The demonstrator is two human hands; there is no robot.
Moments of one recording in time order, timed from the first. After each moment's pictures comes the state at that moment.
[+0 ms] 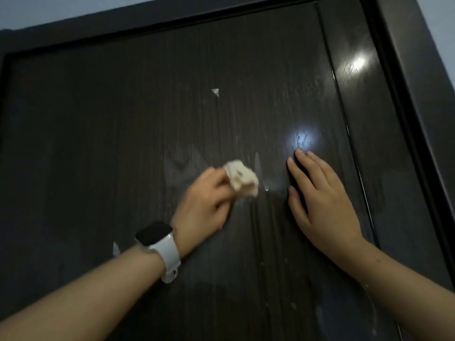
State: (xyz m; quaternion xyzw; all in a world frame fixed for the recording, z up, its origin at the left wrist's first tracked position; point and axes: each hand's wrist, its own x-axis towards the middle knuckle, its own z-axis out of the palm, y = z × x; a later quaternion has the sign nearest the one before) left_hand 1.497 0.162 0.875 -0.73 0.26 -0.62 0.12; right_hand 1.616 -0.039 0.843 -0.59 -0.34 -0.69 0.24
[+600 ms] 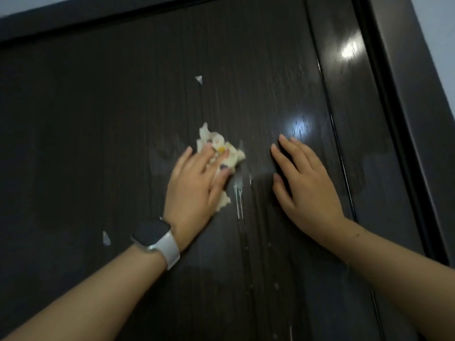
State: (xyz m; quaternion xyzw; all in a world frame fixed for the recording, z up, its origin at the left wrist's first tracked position) left_hand 1.505 0.145 0.864 -0.71 0.12 -0.67 0.18; right_hand 1.612 -0.045 0.839 -0.60 -0.38 -0.66 0.24
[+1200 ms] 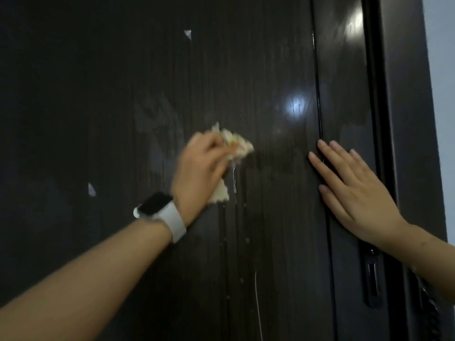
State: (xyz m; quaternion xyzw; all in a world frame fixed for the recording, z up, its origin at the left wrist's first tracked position) left_hand 1.516 0.110 0.828 -0.71 0.17 -0.68 0.08; right_hand 1.658 -0.155 0.774 -0.67 -0.40 -0.63 0.06
